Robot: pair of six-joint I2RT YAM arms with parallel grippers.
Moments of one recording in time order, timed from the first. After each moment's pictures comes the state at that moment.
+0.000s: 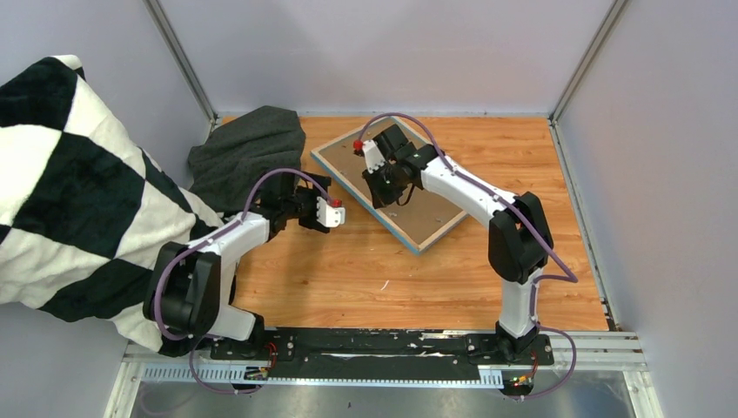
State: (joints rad) left arm -0.26 1.40 0.74 0.00 0.51 1.41; right arm 0.67 1.92 1.65 -0.71 -0.24 -0.03
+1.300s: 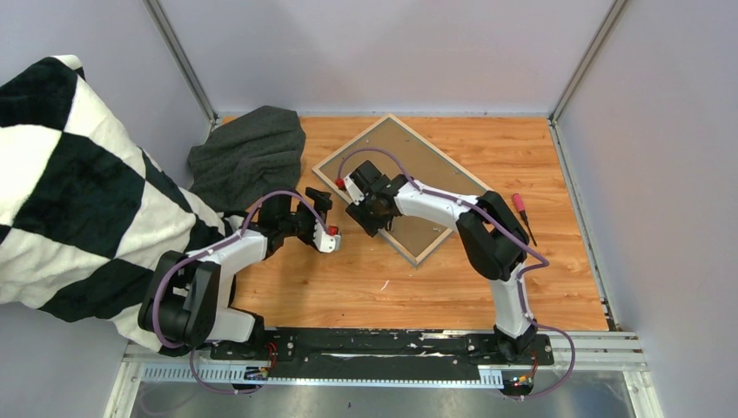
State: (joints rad) left arm -0.27 1.36 0.56 0.13 0.58 1.58; right arm 0.80 2.03 1.50 -0.56 -0.03 -0.11
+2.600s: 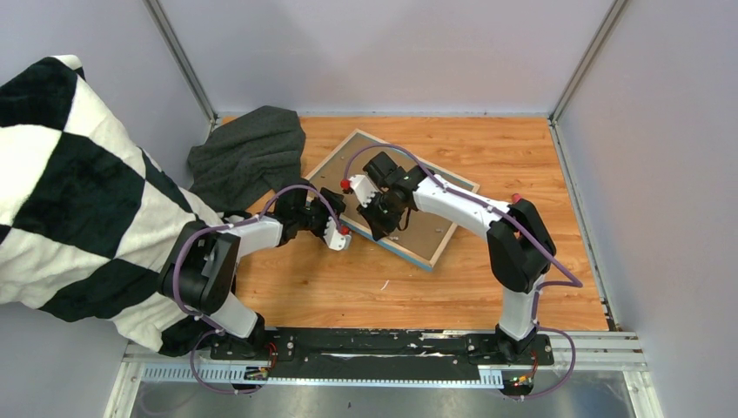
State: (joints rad) left arm -0.34 1.56 0.66 0.15 0.57 1.70; right arm 0.78 1.86 1.48 -0.74 -0.30 -0.22
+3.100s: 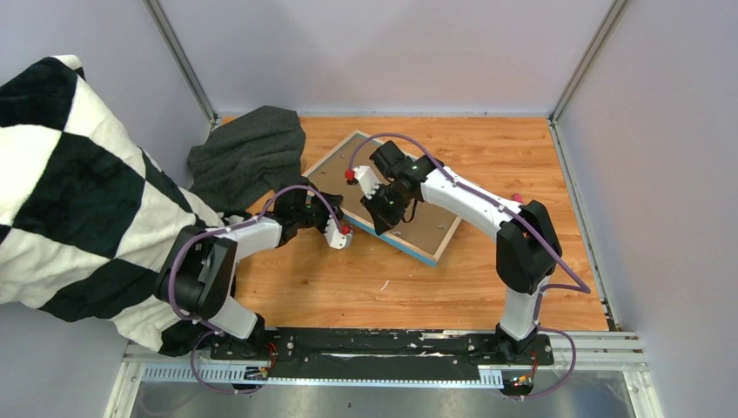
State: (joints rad) left arm -0.35 1.54 0.67 0.16 0.55 1.70; right arm 0.75 1.84 1.54 -0.84 -0.37 -0.26
